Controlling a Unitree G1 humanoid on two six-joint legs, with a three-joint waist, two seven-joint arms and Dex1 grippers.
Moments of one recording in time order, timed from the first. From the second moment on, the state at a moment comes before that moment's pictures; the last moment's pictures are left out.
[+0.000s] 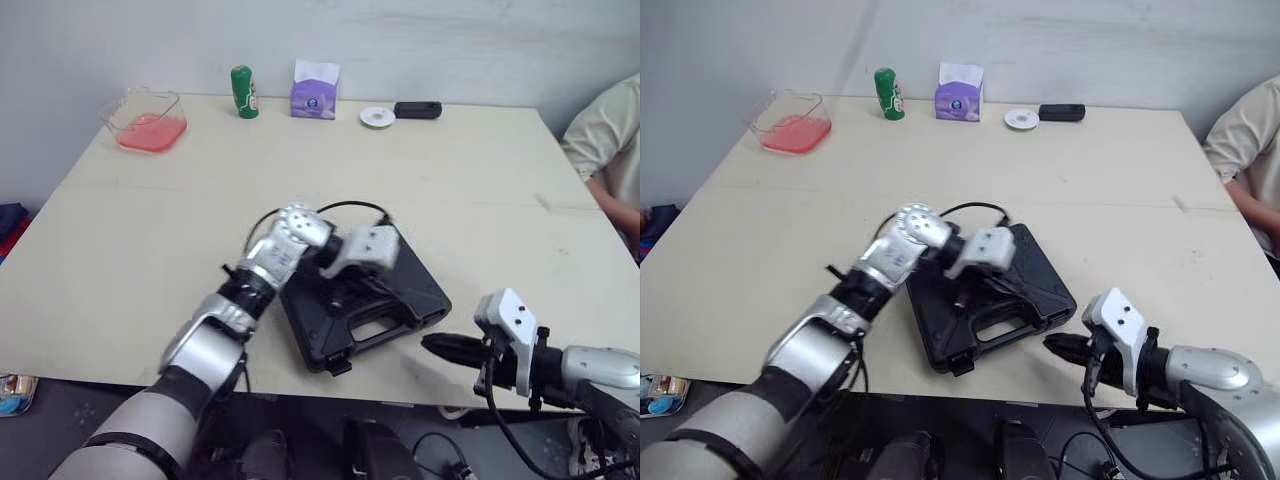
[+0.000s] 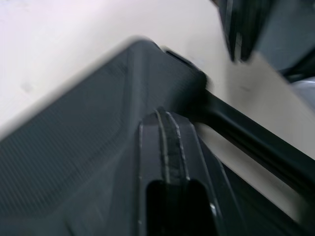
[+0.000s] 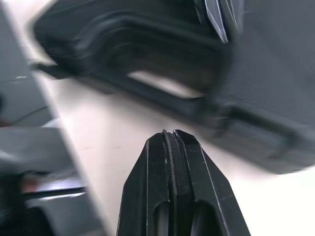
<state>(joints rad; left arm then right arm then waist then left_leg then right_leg) -0.98 0.26 -0.39 0.47 -0.06 0.18 -1.43 0.20 -0.86 -0.26 -0.73 0.70 0.83 0.82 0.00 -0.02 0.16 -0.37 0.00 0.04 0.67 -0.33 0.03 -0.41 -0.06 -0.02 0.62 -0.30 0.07</state>
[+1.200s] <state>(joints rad) -0.77 0.61 -0.49 0.01 -0.09 0.08 -1.48 -0.10 -0.61 0.26 -0.67 0.61 0.90 0.68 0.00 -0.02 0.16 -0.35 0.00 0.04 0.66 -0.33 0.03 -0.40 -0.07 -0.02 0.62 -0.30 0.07</state>
